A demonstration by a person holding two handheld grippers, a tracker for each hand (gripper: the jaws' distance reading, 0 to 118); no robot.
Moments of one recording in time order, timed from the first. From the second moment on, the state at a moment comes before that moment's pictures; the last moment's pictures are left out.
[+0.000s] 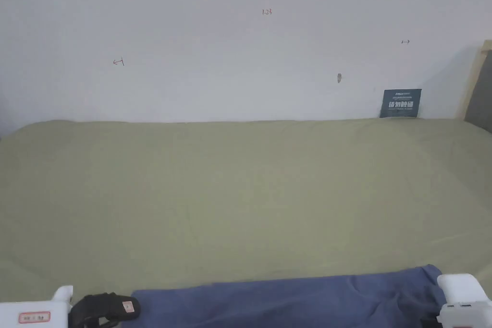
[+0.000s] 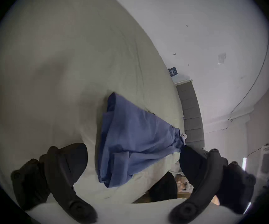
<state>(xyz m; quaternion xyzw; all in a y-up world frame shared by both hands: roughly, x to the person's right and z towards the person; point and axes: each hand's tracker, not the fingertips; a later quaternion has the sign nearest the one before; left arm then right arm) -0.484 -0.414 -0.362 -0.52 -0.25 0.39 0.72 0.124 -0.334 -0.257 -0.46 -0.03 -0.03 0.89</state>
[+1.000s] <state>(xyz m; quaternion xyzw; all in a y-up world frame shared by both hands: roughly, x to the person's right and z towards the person) -0.264 -0.298 -0.376 -0.42 -0.39 0.19 0.79 0.121 -0.327 -0.263 -0.45 -0.02 -0.03 0.89</state>
